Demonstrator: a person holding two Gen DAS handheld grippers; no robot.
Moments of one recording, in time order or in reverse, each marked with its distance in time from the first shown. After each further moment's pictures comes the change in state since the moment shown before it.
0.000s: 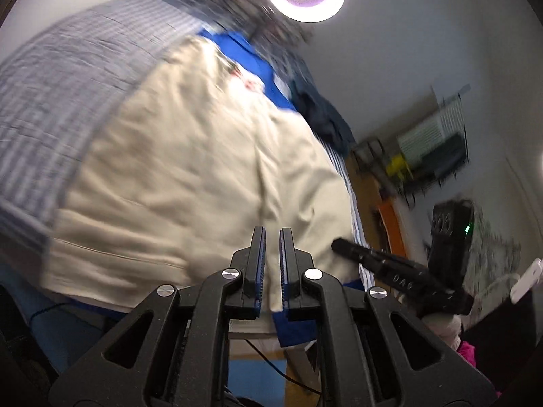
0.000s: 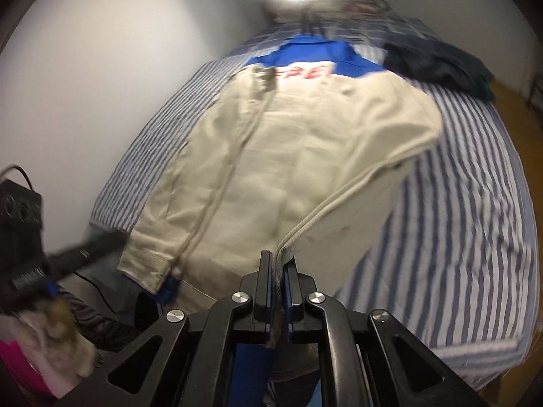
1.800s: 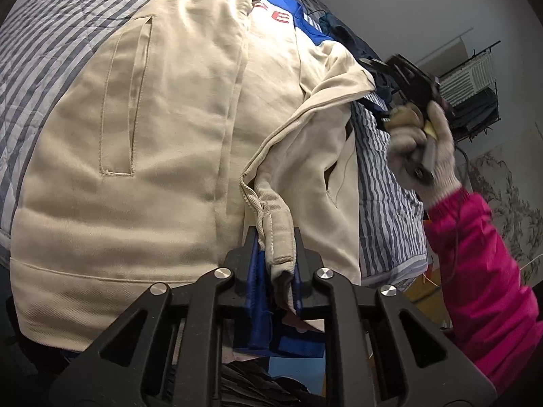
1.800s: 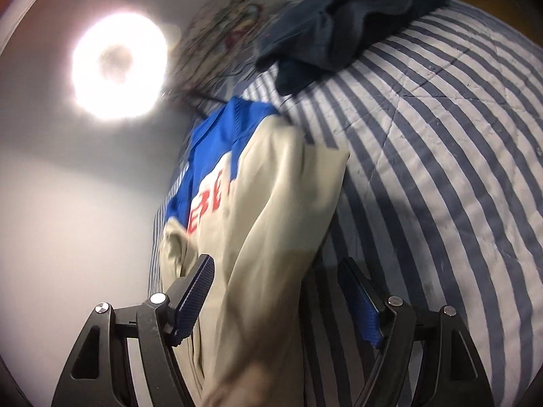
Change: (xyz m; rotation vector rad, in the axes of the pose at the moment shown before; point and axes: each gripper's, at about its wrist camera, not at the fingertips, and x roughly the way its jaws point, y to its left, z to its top) left arm 0.113 0.032 -0.013 0.077 0.250 0.117; right arm 0.131 -0.212 0.143 0.718 -0.234 0.250
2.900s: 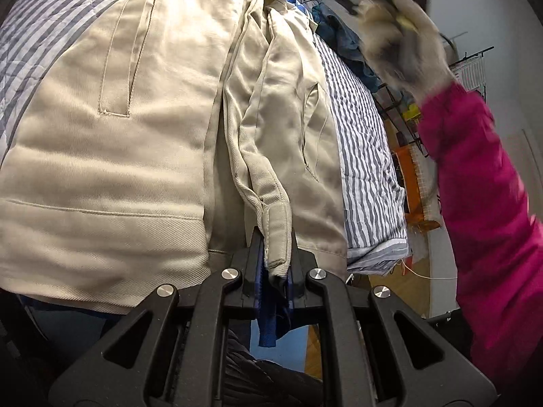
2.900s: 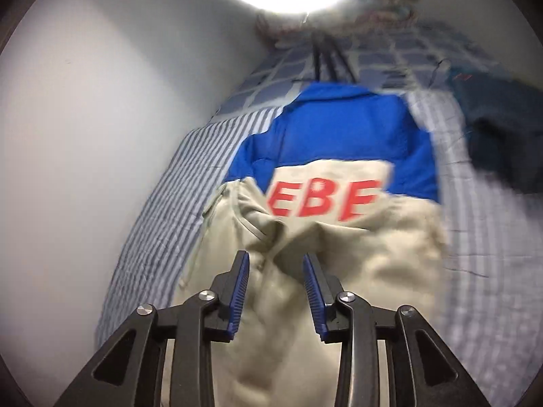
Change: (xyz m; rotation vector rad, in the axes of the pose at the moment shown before) left arm -0.007 -0.005 -0.021 -0.042 0.053 -0.082; right arm 0.071 0.192 -0.024 -0.621 0.154 -0.130
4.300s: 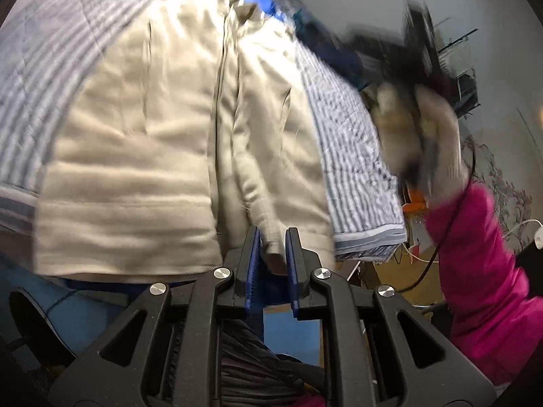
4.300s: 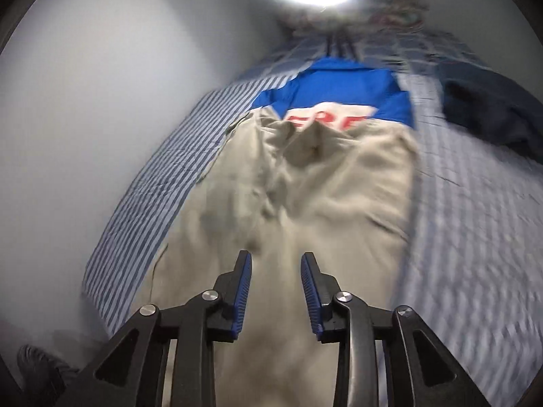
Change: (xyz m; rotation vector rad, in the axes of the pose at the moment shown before) left arm -0.050 -0.012 -0.009 0.107 -0.049 0.008; right arm -0.071 0.013 -0.124 -0.075 0.019 -0.003
